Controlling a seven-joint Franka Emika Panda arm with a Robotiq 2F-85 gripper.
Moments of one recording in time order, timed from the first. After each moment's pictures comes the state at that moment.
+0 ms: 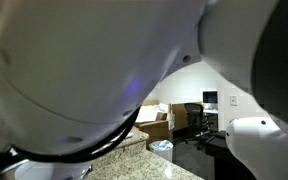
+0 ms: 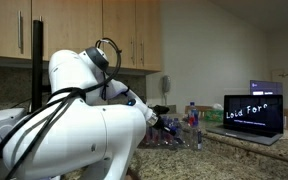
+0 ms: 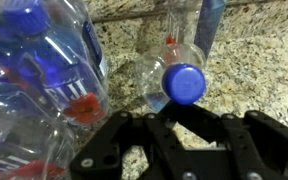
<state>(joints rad) 1.68 0.82 -0.98 -1.98 2.39 3.46 2.01</state>
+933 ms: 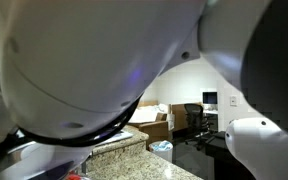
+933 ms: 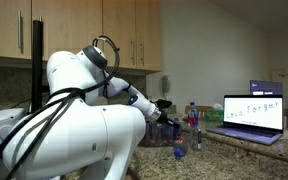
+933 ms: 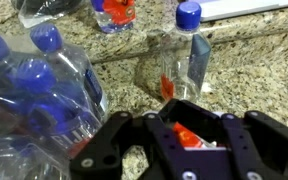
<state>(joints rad) 1.71 0.84 -1.07 -1.96 2.39 3.46 2.02</state>
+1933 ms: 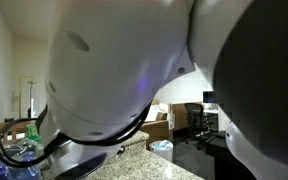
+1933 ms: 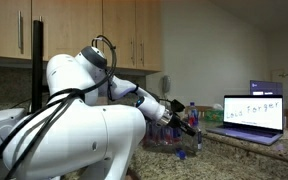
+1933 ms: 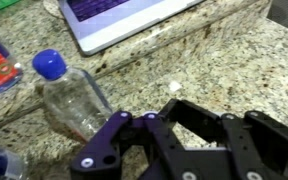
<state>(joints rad) 1.71 0.88 -1.17 -2.13 2.44 3.46 2.23</state>
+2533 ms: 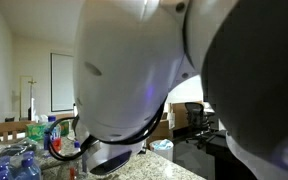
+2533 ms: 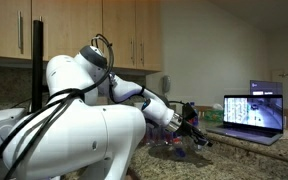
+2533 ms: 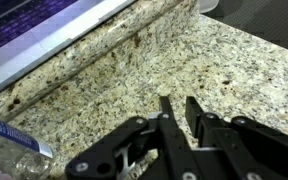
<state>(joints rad) 1.71 0.89 -1.23 -2.31 2.46 3.39 2.34</state>
